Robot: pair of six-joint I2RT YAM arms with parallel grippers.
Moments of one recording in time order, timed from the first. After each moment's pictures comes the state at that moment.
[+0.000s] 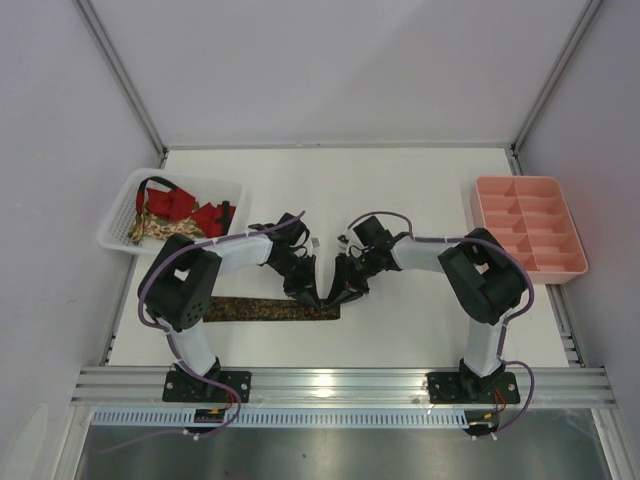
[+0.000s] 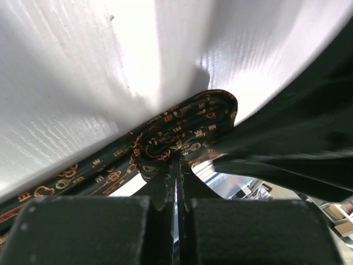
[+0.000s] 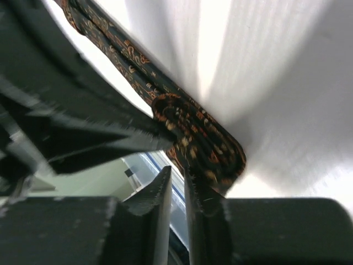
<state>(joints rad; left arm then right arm) -0.56 1.78 1.02 -0.60 0.59 -0.54 0.65 1.90 1.02 -0.21 -0.83 0.70</state>
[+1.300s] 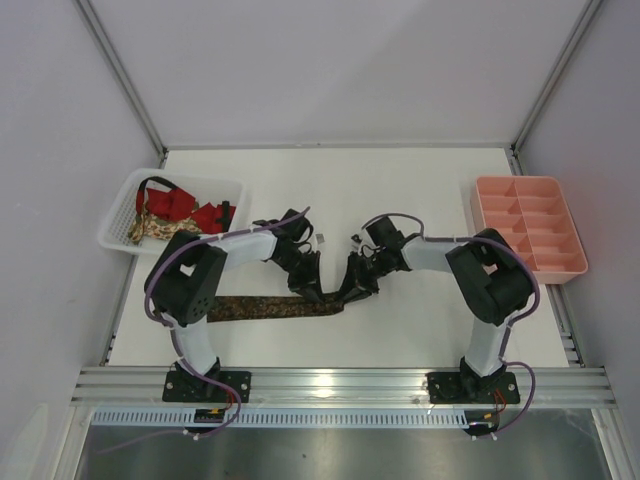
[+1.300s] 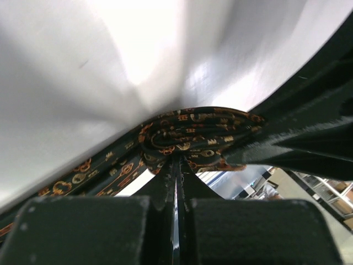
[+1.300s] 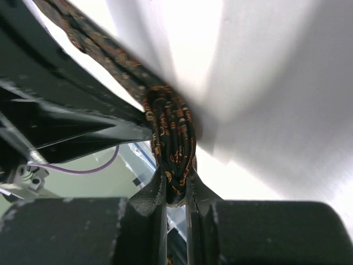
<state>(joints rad) -0.56 1.82 1.05 -0.59 0.61 -0.51 0.58 1.86 0.95 -0.20 -0.82 0.73</state>
